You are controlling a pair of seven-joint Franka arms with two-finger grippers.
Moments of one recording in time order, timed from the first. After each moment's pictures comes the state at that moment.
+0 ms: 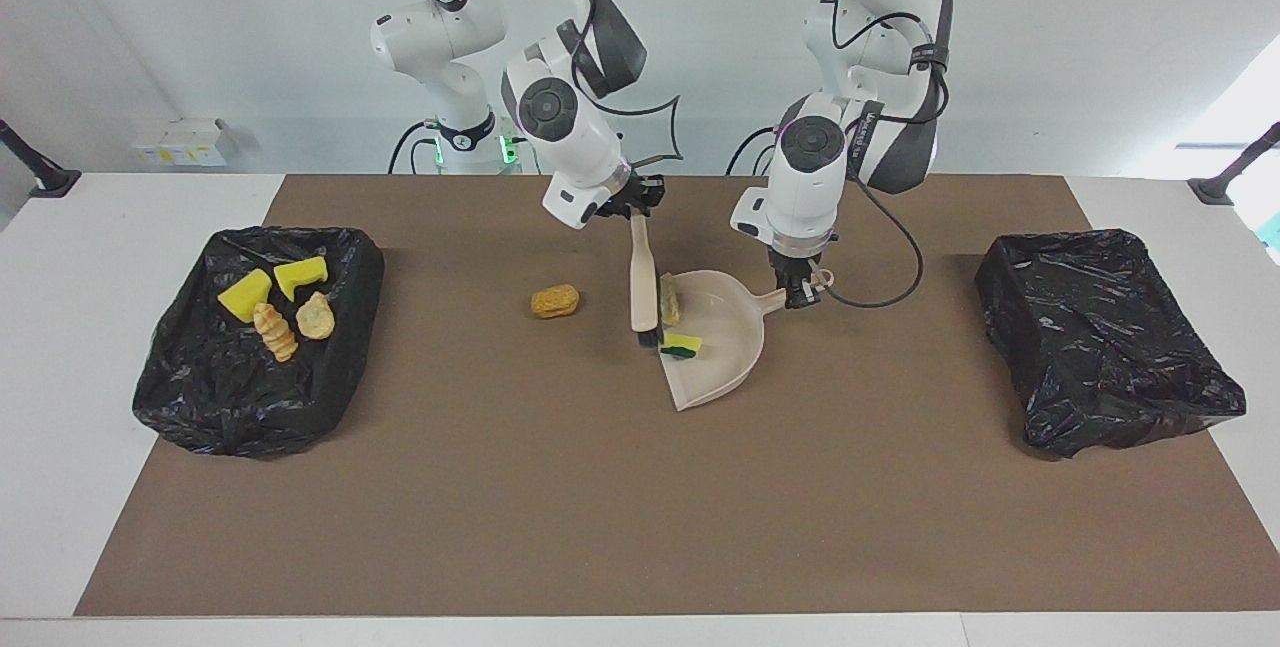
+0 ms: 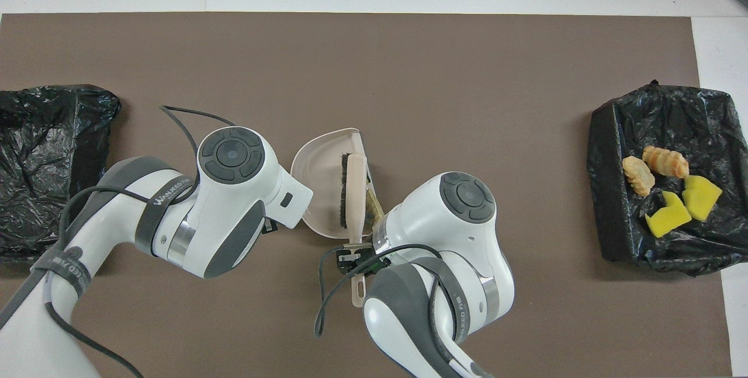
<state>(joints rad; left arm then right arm) -0.49 0.14 0.00 -2.02 0.10 2.05 0.81 0.45 0.04 0.04 -2.03 0.39 1.83 0.29</state>
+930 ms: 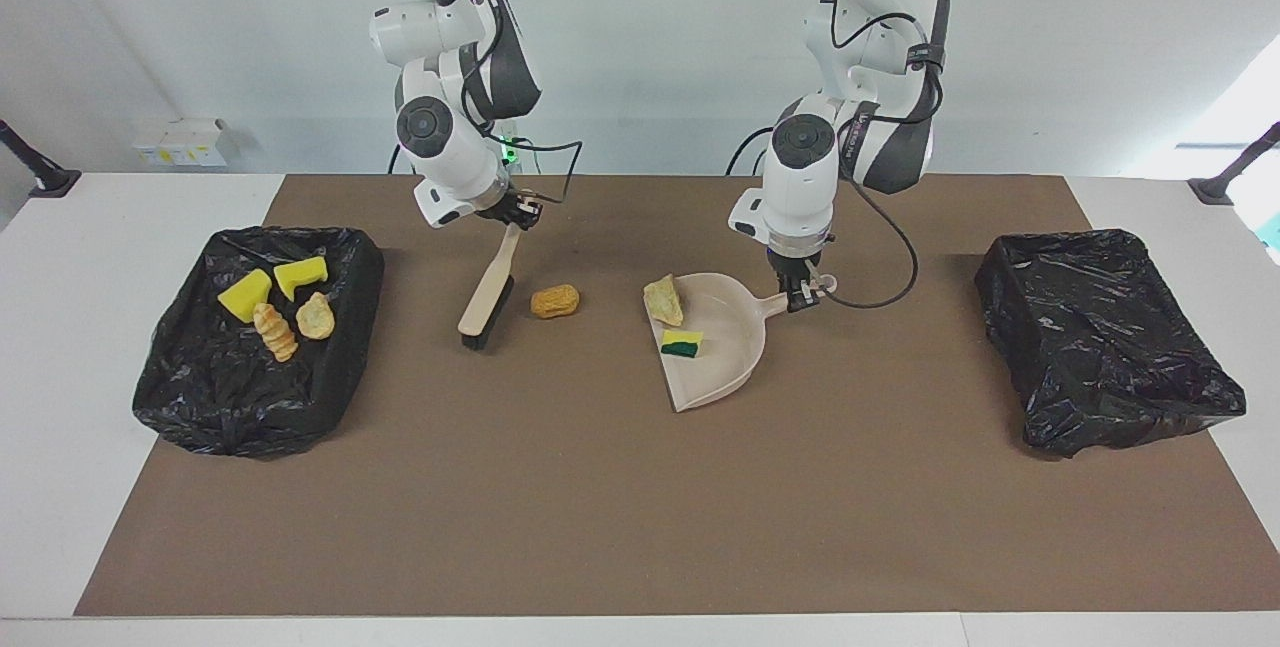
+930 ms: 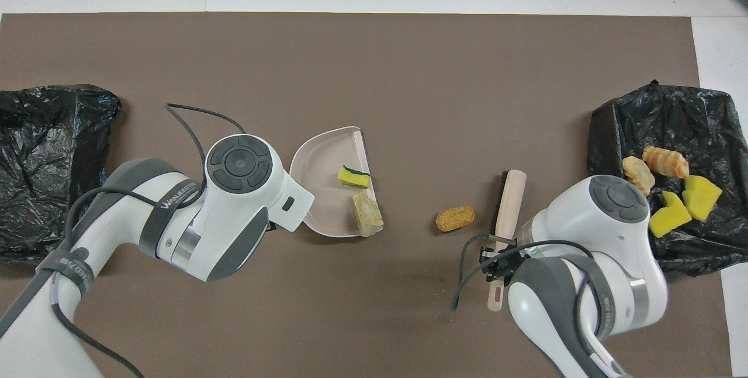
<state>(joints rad) -0.49 0.14 -0.01 -2.03 0.16 2.08 0.81 0.24 -0.11 0.05 -2.37 0.25 1.94 0.45</state>
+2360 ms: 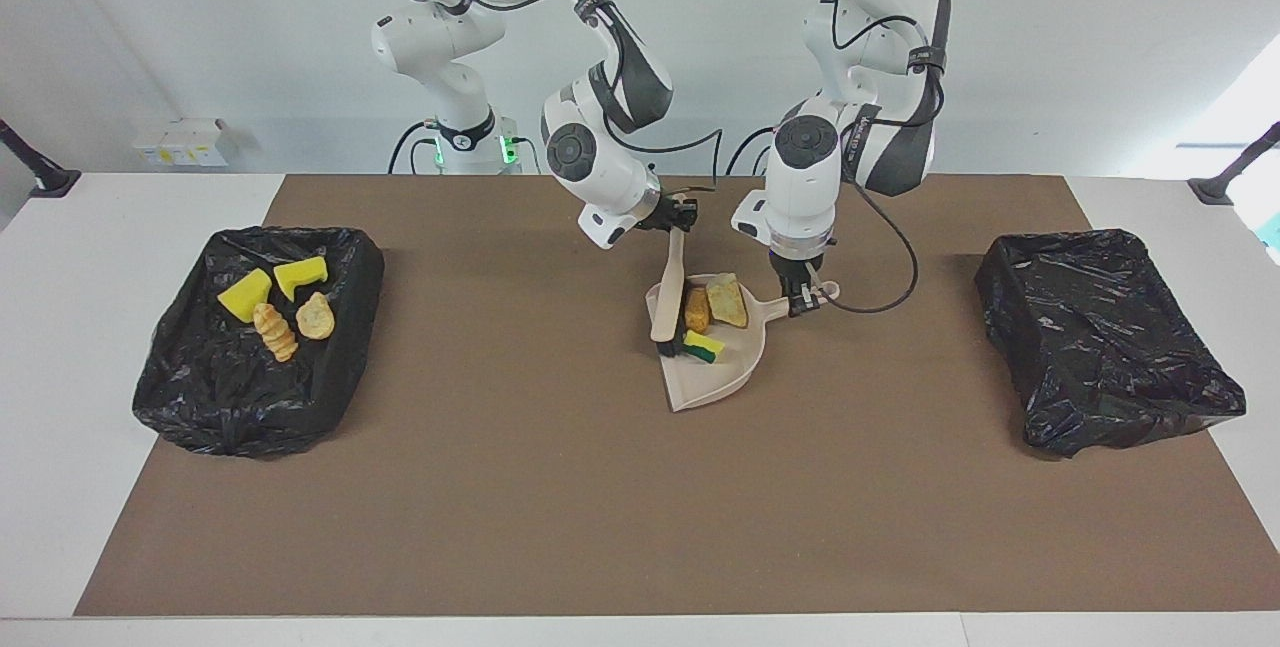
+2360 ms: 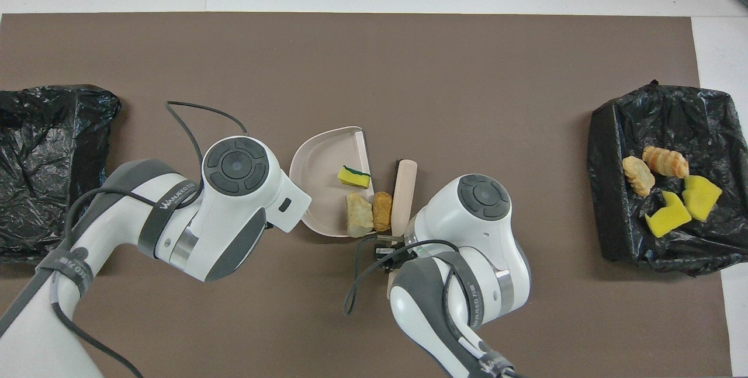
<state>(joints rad) -0.49 0.14 -0.01 -2.05 0.17 2.12 0.87 0.56 0.17 0.07 -2.09 0.72 2.11 0.34</state>
